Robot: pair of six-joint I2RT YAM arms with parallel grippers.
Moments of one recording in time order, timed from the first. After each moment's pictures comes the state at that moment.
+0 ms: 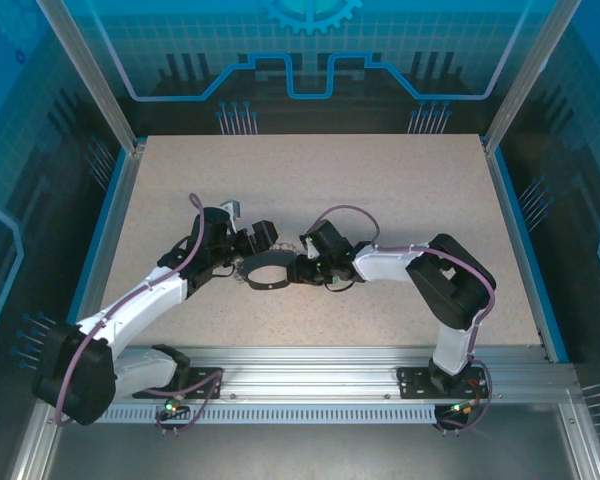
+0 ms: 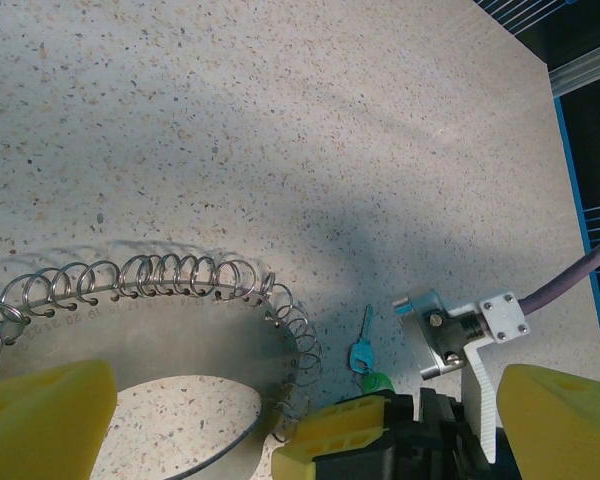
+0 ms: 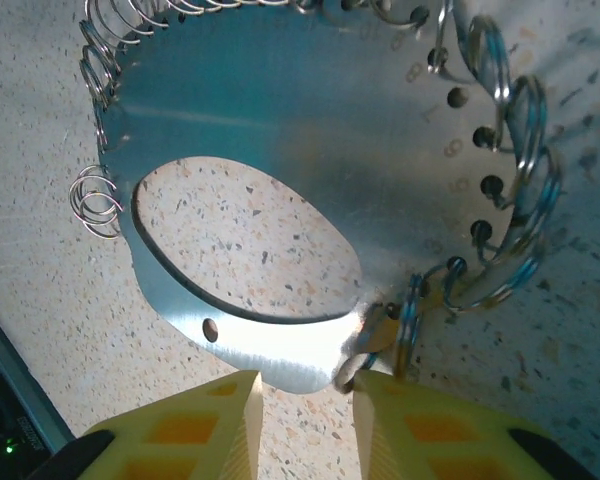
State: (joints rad) left arm -0.38 1.17 0.69 -0.15 0.15 -0.75; right arm 0.75 1.83 0.96 -0.04 -0.37 0.77
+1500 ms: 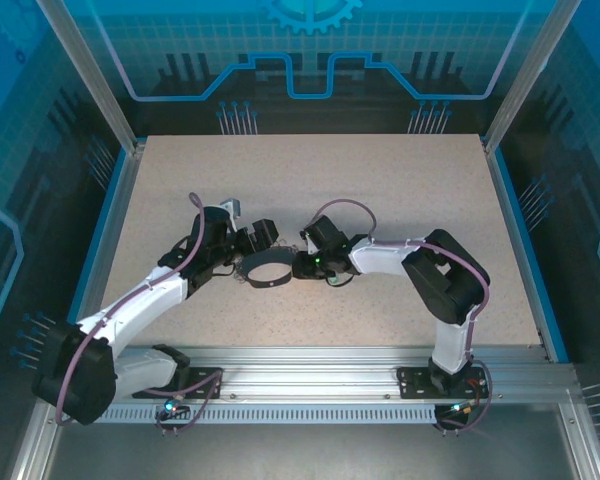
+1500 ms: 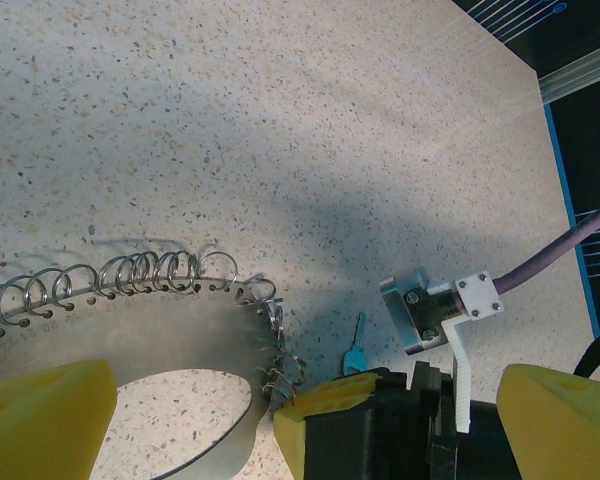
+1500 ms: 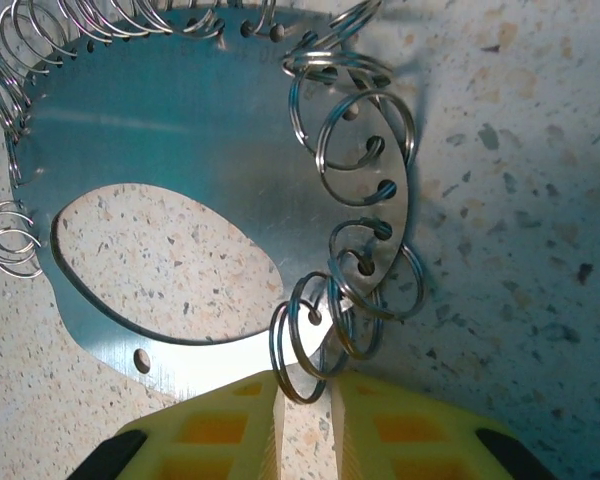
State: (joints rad) left arm -0.38 1.17 0.69 -0.12 0.15 -0.75; right arm 0.73 1.88 1.04 -0.16 -0.27 0.66
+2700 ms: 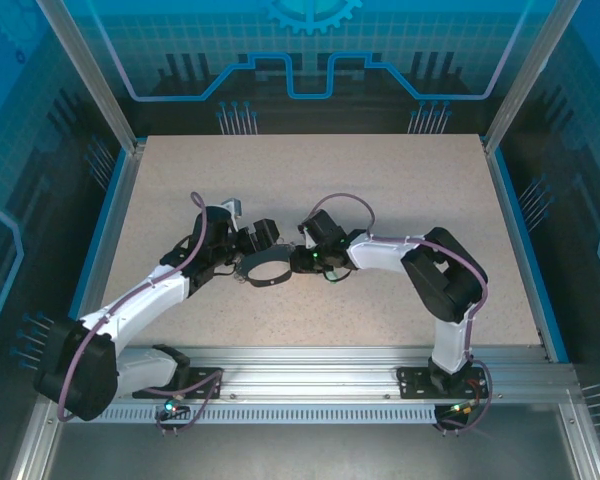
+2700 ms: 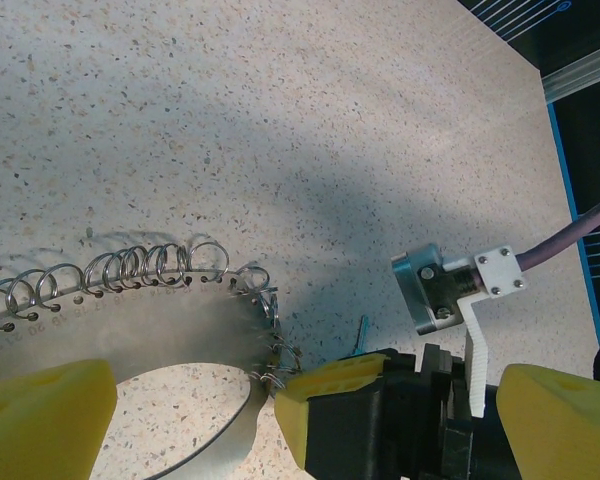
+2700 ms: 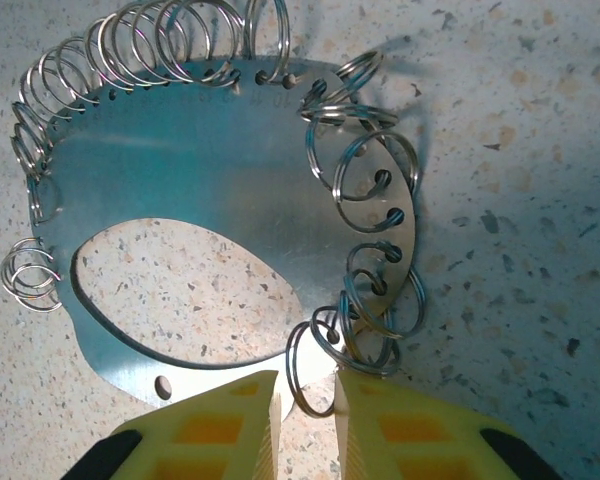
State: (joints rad) left arm -0.38 1.20 0.69 -0.11 0.15 -0.75; right arm 0.72 1.90 1.10 -0.18 -0.26 0.64
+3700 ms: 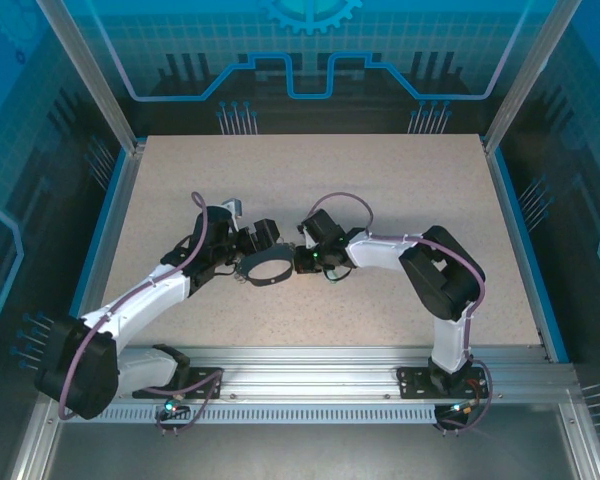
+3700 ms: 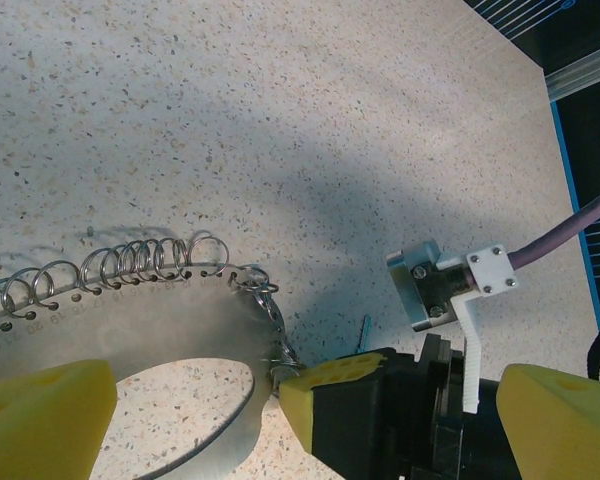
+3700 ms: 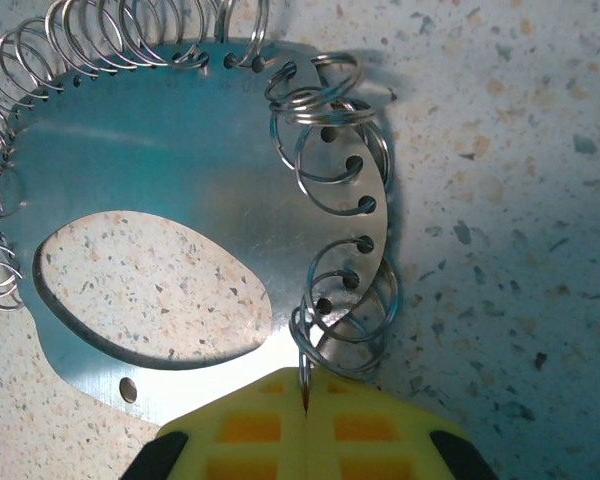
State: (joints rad) left arm -0.38 1.20 0.69 -0.10 0.15 -0.75; right arm 0.72 1.91 1.12 -0.21 -0.24 0.58
